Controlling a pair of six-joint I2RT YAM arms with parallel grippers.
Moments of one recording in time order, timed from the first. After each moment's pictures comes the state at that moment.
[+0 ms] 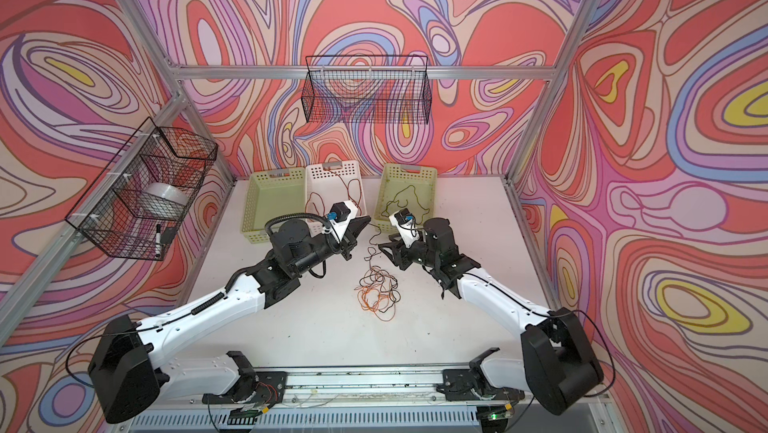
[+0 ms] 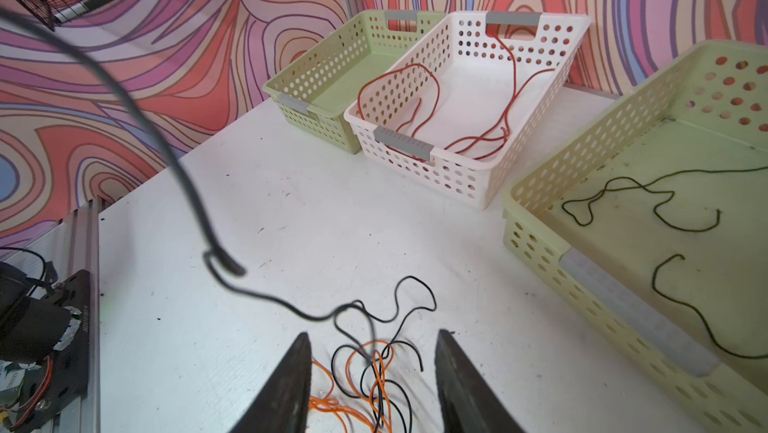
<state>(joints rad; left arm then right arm) -0.76 1.27 0.91 0.34 0.13 0.13 0.45 1.31 0.75 0.15 -0.50 0.05</state>
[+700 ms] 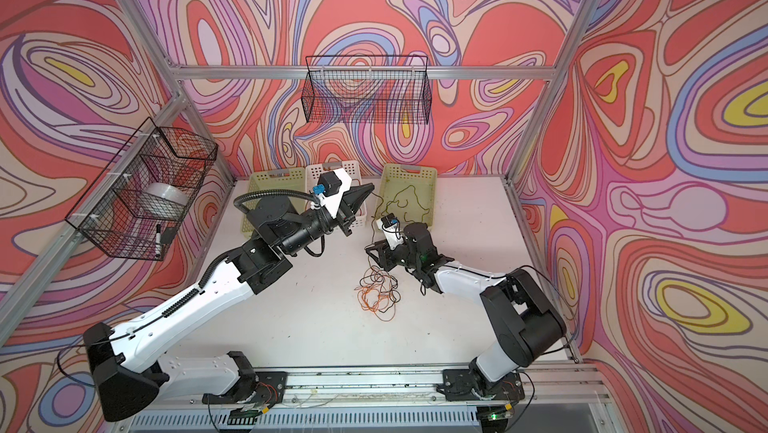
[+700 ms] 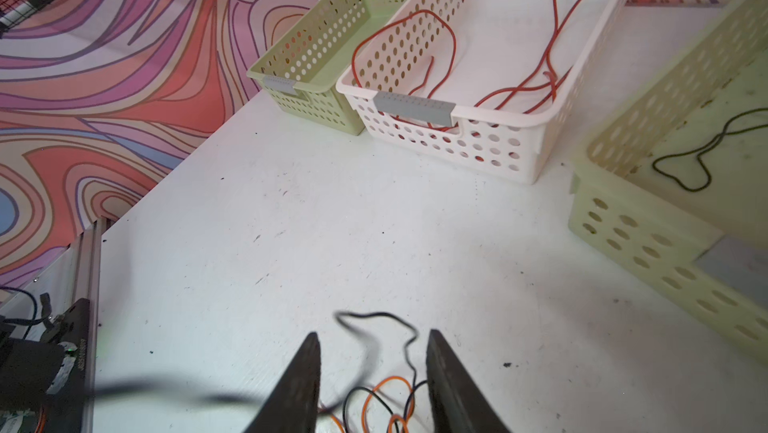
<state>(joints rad) -0.80 1.28 1.26 0.21 0.15 0.18 0.52 1.59 0.76 0.38 -0.43 0.21</state>
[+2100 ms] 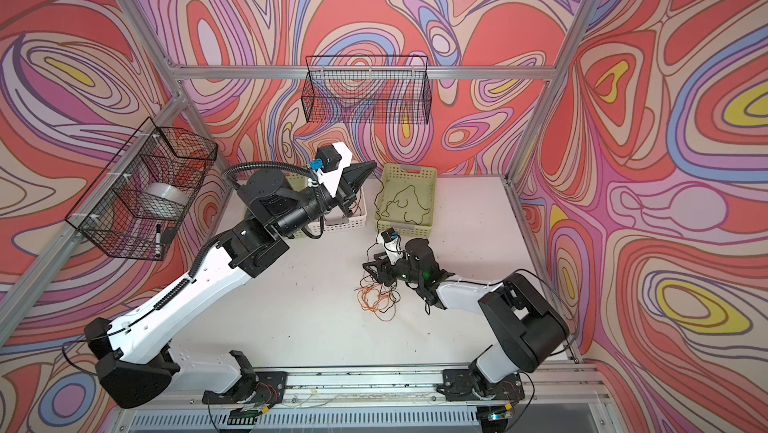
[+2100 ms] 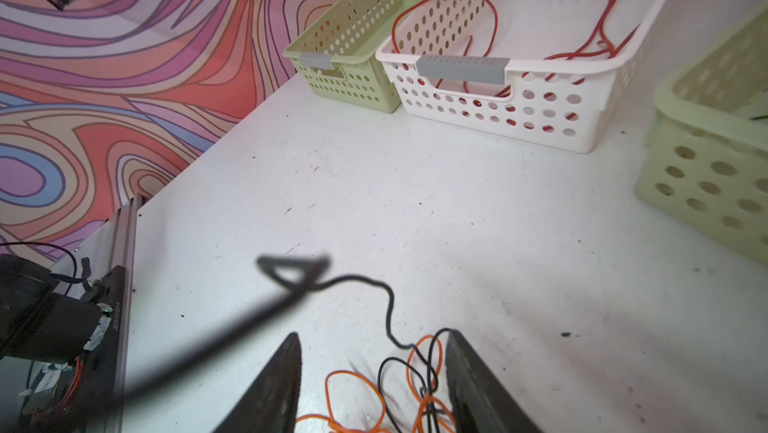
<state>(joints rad) -0.80 1.36 1.51 0.05 0.16 0.21 0.58 1.57 0.62 0.55 -0.46 0.22</state>
